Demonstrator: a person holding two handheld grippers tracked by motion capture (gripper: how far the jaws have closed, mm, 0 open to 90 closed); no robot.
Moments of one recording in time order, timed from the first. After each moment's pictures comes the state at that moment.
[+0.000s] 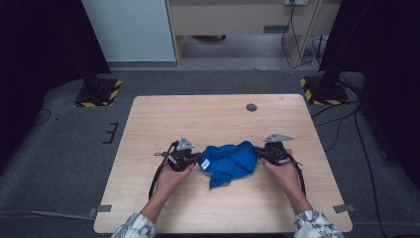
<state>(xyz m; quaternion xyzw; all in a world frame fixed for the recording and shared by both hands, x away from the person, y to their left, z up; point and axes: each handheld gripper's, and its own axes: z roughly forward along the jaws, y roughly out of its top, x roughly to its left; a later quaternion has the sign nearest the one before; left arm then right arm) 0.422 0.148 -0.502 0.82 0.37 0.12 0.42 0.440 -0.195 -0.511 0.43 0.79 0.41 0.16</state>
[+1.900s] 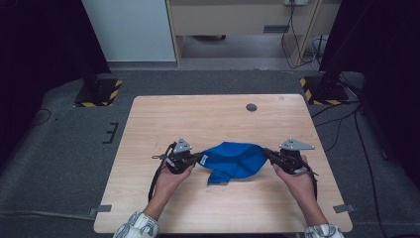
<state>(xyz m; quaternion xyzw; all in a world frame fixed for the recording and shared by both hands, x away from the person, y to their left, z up) 0.405 0.153 -0.484 0.81 0.37 0.13 0.44 0.397 -0.221 -0.478 0.41 0.76 0.47 0.18</state>
